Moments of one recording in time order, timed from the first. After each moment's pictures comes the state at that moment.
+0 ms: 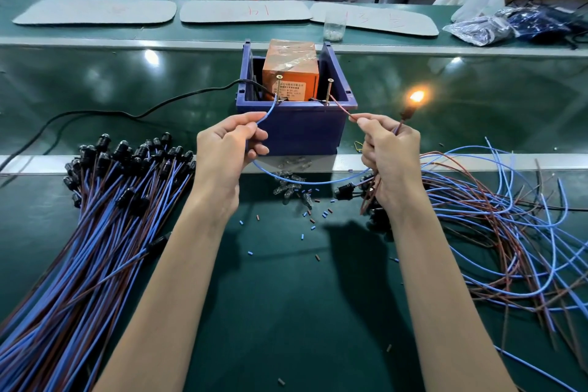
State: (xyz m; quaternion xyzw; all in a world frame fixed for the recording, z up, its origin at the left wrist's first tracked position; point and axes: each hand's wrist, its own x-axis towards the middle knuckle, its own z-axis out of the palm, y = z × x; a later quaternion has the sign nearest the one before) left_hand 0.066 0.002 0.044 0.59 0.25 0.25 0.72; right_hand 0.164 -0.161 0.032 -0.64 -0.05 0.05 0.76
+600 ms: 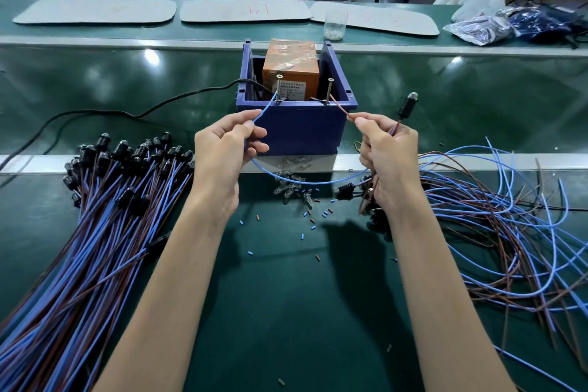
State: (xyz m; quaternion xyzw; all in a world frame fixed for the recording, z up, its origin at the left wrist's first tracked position) left_hand 0.066 0.003 0.044 0.59 0.26 0.26 0.72; right_hand 0.163 -0.157 0.031 -0.65 -0.05 0.05 0.76
